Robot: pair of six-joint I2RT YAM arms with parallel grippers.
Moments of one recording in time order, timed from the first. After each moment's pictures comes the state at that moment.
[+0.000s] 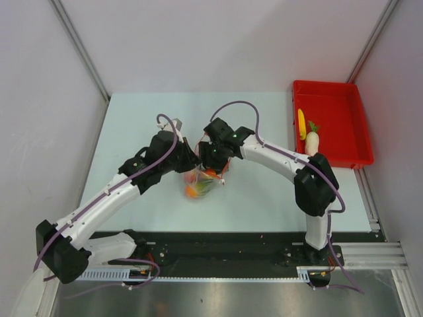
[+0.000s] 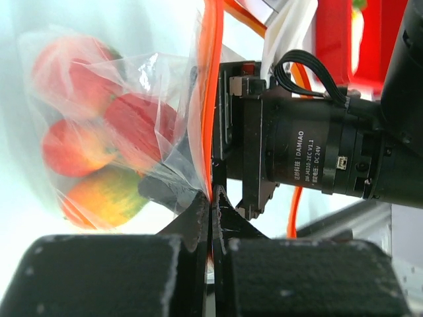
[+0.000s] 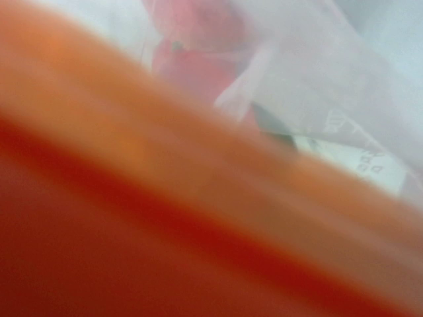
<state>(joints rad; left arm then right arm) -0.63 1.12 0.99 -0.48 -0.04 -0.76 0.81 1.93 1.65 -0.74 -0.21 0.72</state>
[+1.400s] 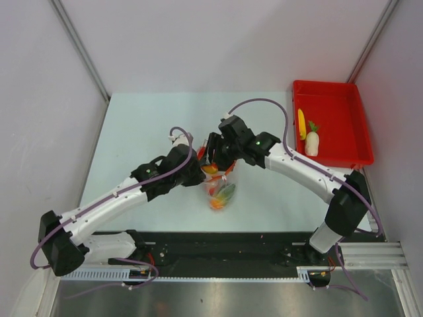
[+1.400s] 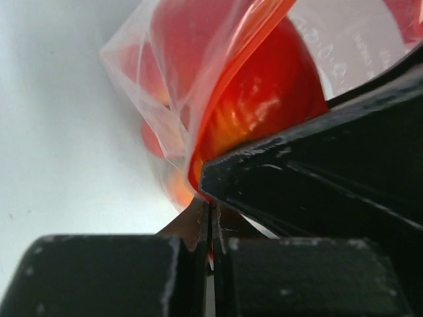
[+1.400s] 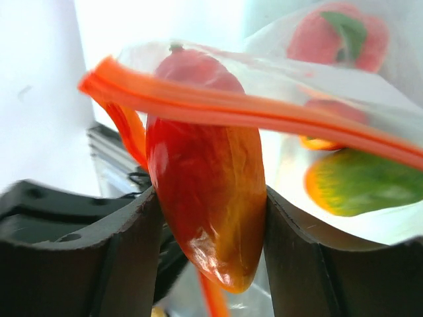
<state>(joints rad) -0.83 1.15 0.99 -0.60 -0.20 -0.84 0.83 1.62 1.44 -0.60 -0.16 0.93</state>
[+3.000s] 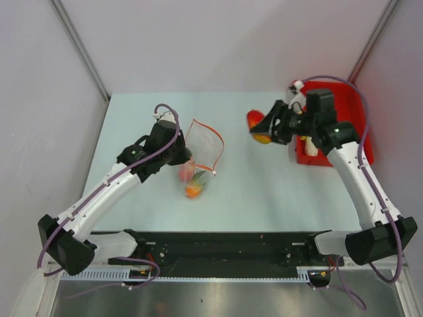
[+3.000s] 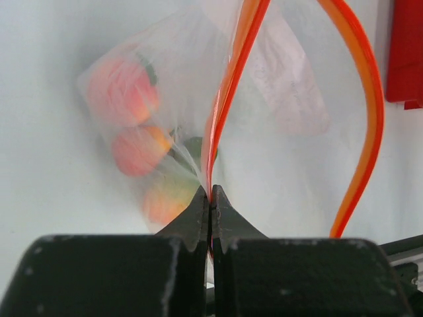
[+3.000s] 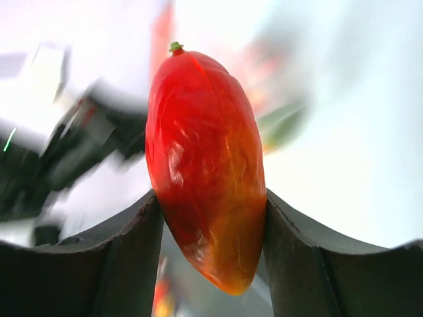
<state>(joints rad) -0.61 1.20 1.17 -0.69 -0.19 -0.65 0.38 1.31 1.44 -0.69 -0.66 0.73</state>
